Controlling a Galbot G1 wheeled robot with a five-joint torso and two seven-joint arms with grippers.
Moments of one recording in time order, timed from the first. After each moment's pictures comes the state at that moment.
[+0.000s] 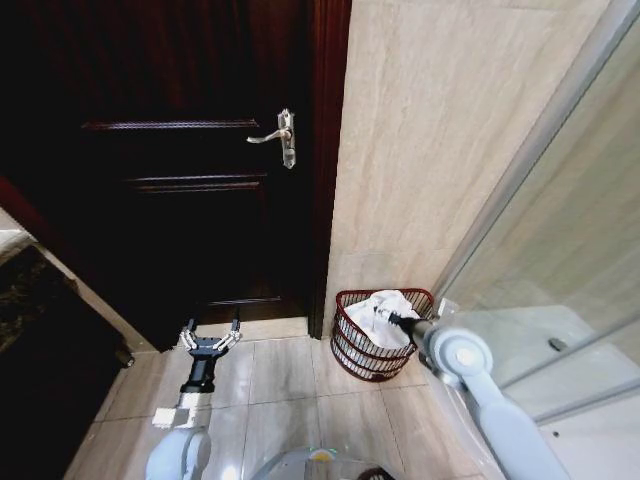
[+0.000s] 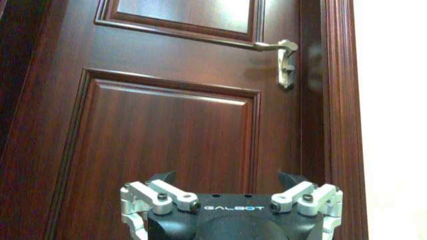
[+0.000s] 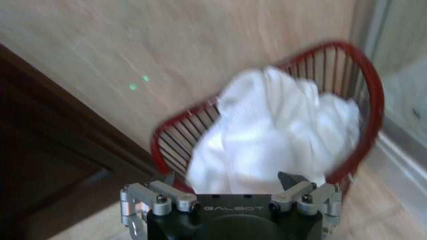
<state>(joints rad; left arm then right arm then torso) 1.71 -1.51 -0.73 -2.03 -0.31 -0.49 0.23 -1.16 1.09 0.36 2.16 1.52 -0.73 1.04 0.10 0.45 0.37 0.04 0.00</state>
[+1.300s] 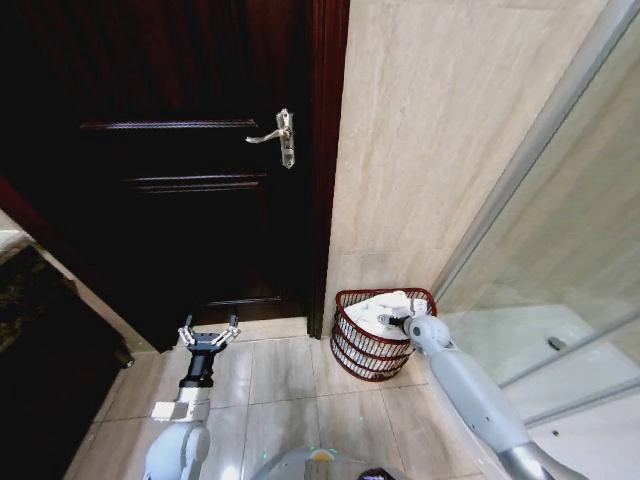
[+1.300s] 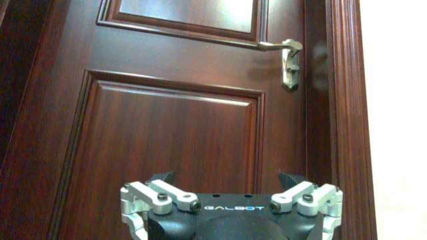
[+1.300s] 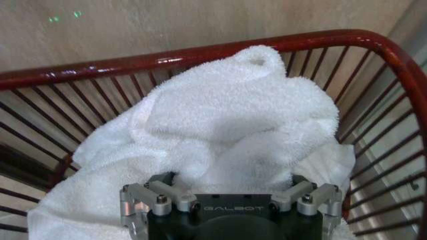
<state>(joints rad) 1.68 -1.51 -0.74 -2.02 -0.31 -0.47 0.22 -0.81 1.07 0.13 1.38 0.89 -0.73 0.39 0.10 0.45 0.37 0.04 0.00</state>
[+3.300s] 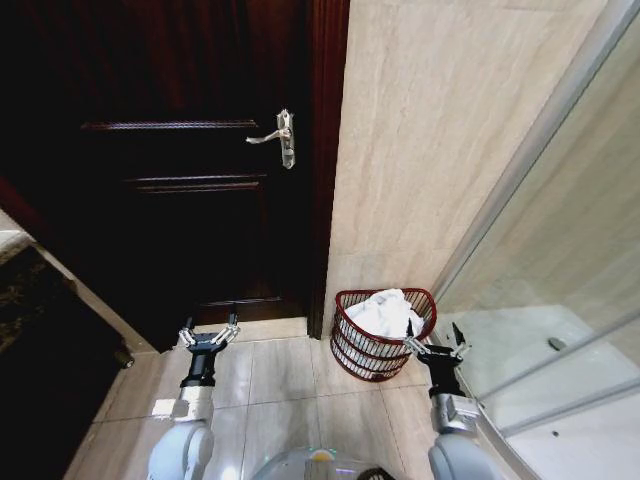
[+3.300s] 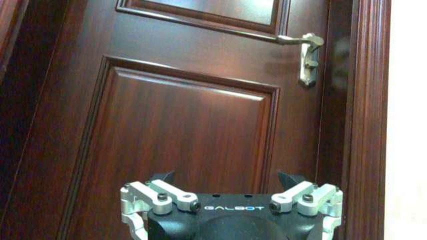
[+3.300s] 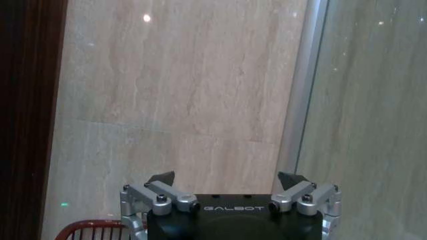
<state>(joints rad) 1.72 -1.52 -0.71 -2.09 -0.33 -0.38 0.14 -1.74 1.46 0.55 2.18 -0.05 0.08 0.23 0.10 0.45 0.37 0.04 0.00</state>
